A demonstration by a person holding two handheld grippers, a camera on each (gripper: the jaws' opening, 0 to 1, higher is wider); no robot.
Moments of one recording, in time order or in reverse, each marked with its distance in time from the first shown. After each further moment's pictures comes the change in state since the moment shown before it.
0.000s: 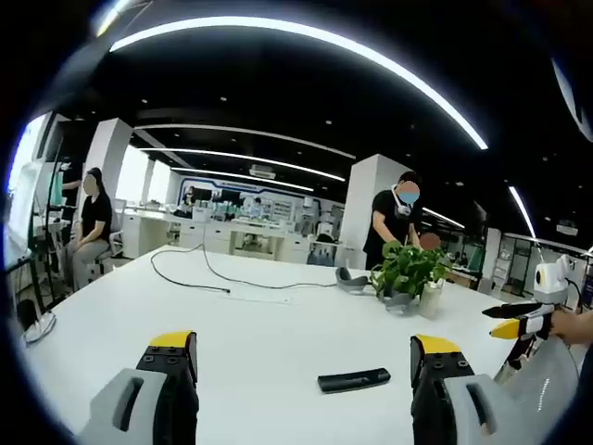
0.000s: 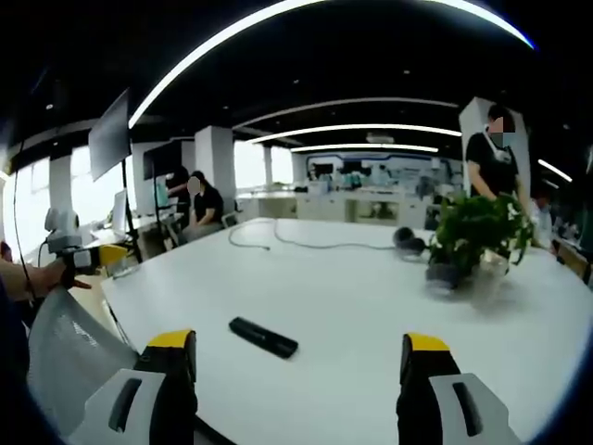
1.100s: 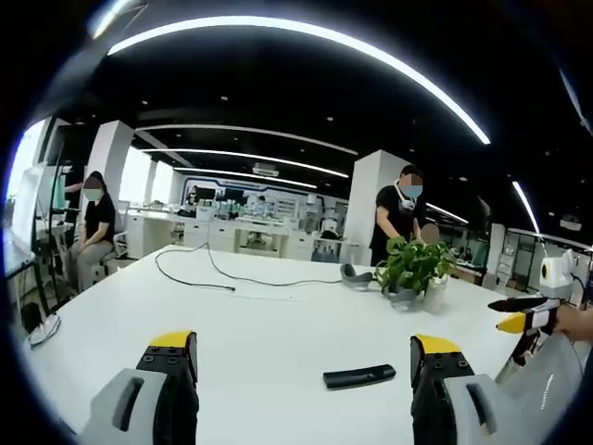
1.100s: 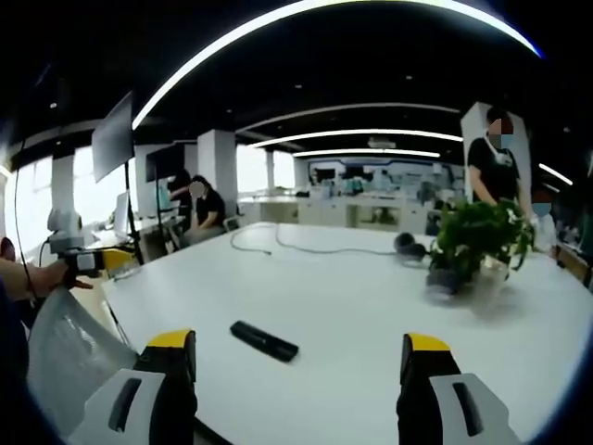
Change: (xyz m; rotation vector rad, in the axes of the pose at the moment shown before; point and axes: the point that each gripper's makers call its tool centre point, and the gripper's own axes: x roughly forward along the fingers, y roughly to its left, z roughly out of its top) left arm -0.002 0.003 -0.003 0.015 0.018 0.019; right arm -0.002 -0.004 0.001 -0.007 -0.022 0.003
